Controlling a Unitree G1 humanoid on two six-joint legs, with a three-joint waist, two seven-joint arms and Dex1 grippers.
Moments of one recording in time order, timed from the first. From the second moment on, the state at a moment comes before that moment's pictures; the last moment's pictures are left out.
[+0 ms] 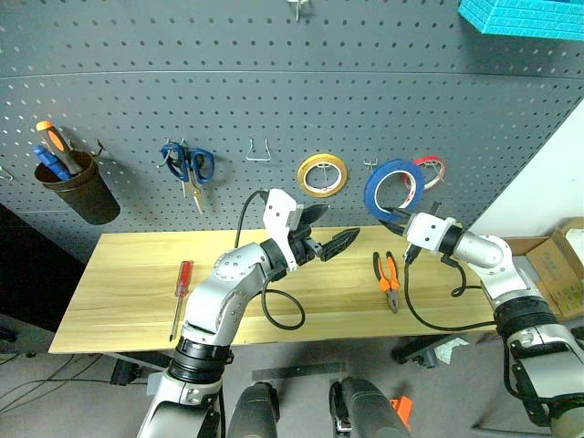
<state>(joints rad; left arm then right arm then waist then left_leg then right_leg) -0.42 0.19 -0.12 -0.19 -0.42 0.52 -0.60 -0.62 -0.59 0.16 0.65 -0.18 -0.65 0.65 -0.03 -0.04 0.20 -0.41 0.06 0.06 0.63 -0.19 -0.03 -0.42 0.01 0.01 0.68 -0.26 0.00</state>
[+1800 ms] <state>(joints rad) -0.17 0.26 -0.25 -0.26 -0.37 0.53 -0.61 -0.06 -0.52 0.07 -0.04 -0.11 0.23 0.56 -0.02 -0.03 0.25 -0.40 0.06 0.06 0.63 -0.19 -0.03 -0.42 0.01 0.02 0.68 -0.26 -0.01</state>
